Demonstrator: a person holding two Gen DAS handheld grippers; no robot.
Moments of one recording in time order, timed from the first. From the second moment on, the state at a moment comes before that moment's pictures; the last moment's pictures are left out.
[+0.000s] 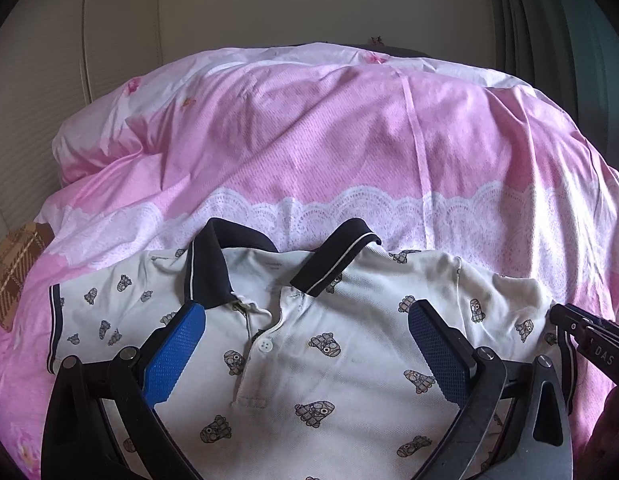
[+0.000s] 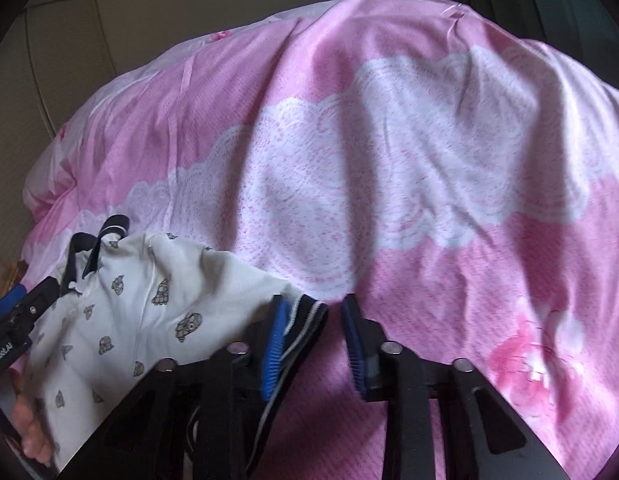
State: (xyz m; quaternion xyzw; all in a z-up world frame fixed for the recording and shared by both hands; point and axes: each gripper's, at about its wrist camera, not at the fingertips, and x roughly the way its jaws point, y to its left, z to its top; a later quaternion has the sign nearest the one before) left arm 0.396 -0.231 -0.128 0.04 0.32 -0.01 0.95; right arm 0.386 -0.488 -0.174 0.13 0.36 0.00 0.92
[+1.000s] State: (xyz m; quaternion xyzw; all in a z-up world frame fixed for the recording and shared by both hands) left arm 0.353 -0.079 -0.099 0.01 0.31 0.03 0.95; right arm 0.388 -0.295 -0.112 0.06 0.37 0.02 0.93
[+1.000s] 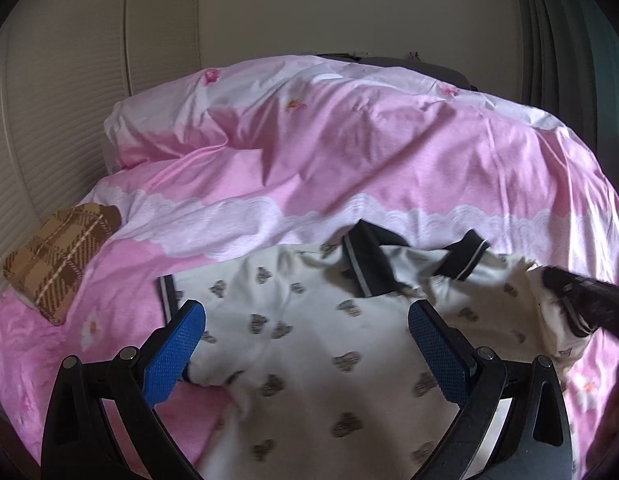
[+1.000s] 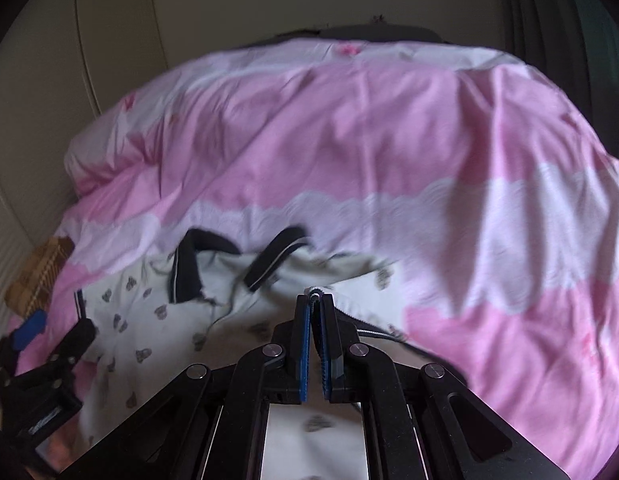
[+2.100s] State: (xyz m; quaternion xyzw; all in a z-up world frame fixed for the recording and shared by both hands) left arm 0.356 -0.050 -0.132 -0.04 0.31 -0.03 0.95; right arm 0.336 -0.310 -0.137 -0.01 0.38 -0.07 0.92
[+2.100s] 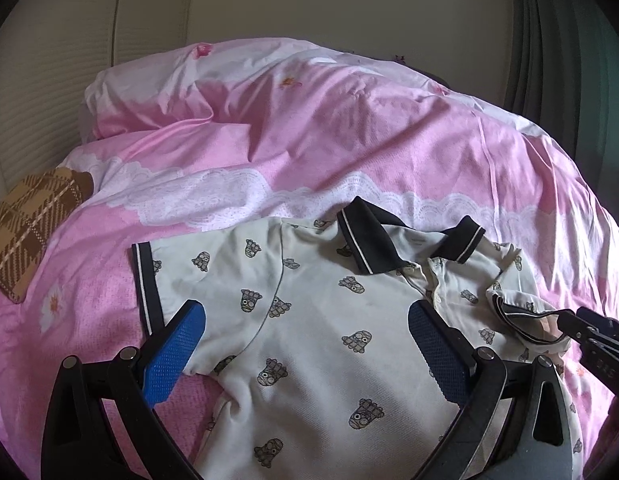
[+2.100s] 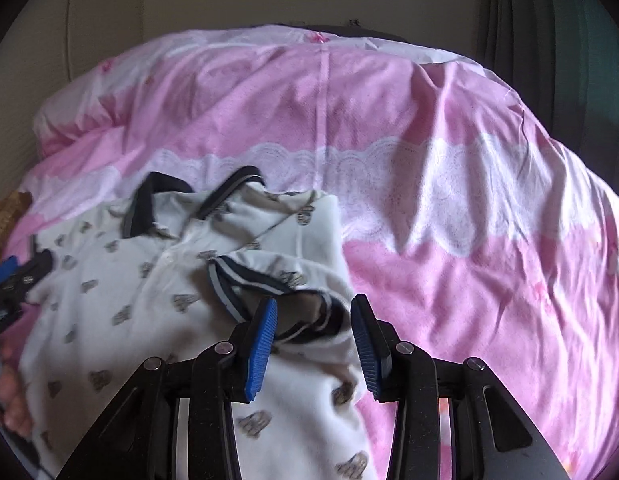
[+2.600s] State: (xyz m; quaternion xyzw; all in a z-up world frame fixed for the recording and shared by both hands) left arm 0.355 -0.045 -0.131 -0.04 0.31 -0.03 0.95; right arm 0.311 -0.297 -0.165 0.03 0.42 -0.02 0.91
